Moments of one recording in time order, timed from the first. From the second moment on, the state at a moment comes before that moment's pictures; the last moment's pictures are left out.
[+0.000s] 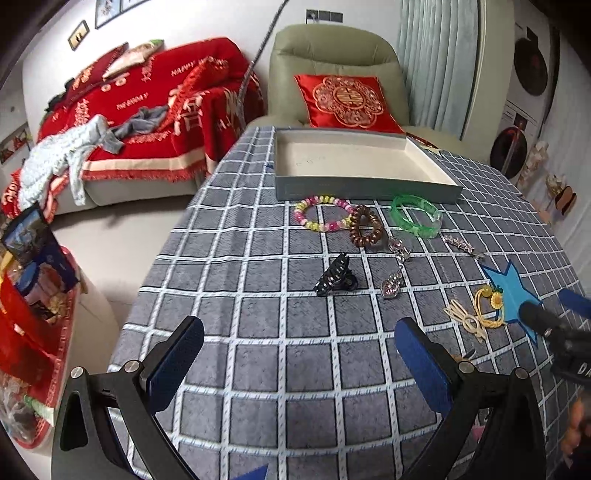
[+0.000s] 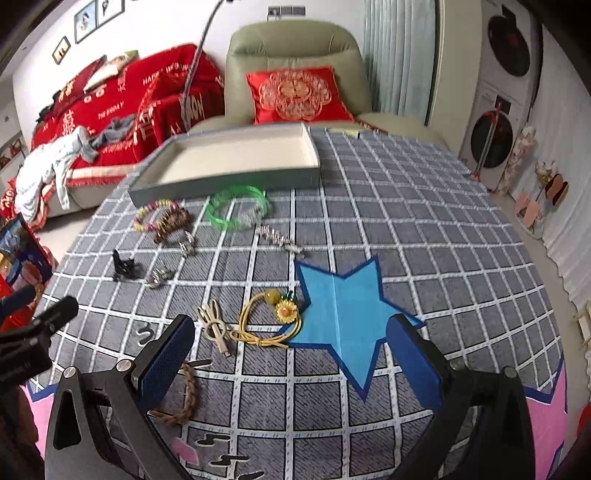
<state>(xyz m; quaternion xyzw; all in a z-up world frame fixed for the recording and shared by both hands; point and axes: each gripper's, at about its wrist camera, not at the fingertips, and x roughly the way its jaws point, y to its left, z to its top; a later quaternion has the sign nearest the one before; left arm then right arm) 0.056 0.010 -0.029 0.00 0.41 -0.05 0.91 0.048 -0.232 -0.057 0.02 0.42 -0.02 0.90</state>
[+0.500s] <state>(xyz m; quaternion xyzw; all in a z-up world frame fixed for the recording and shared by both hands) 0.101 -0.001 -0.056 0.02 0.45 -0.06 0.89 0.089 -0.231 -0.100 0.02 0.50 -0.02 0.87</state>
